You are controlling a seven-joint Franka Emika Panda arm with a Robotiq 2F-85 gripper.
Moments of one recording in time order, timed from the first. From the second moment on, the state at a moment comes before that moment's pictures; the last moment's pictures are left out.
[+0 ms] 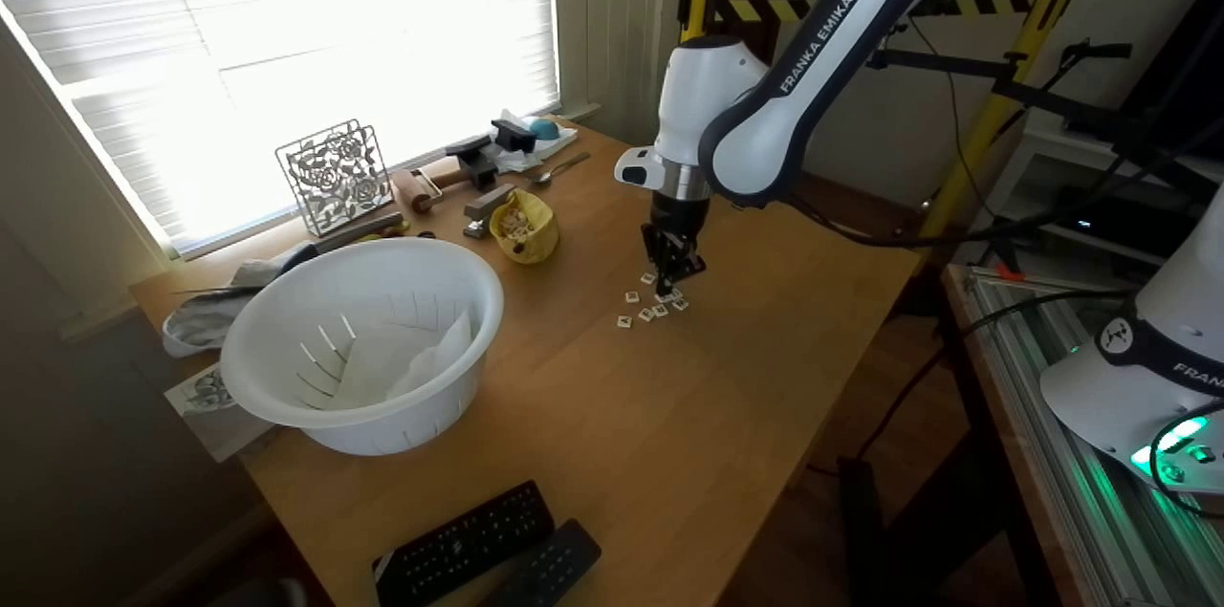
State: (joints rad) arm -0.33 0.47 0.14 -2.26 -0.01 2.78 -0.96
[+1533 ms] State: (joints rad) arm -0.25 0.47 0.05 -2.28 0.09 2.80 -0.20
